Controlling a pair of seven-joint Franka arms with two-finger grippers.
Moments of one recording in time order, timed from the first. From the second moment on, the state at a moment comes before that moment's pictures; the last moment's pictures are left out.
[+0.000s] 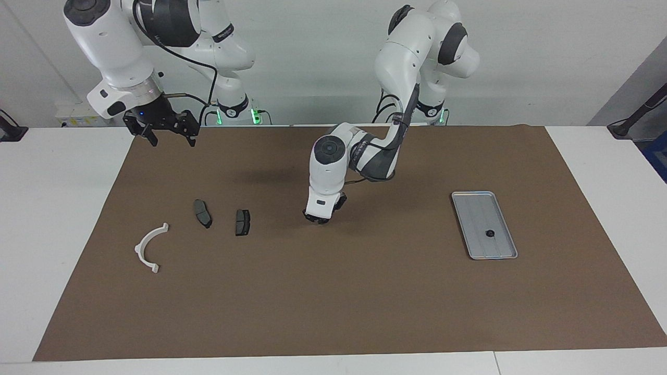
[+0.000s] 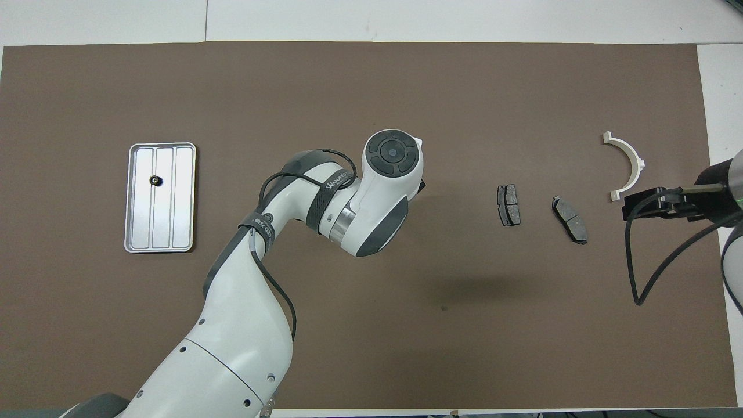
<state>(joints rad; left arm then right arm) -0.71 0.66 -0.03 -1.42 -0.07 2.07 -1.14 -0.04 -0.12 0.03 -1.82 0.00 1.63 0.03</state>
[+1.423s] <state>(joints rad) -0.61 0.53 0.03 -1.43 -0.07 1.93 -1.11 -0.05 -0.11 0.03 -1.84 0.00 1.74 0.01</state>
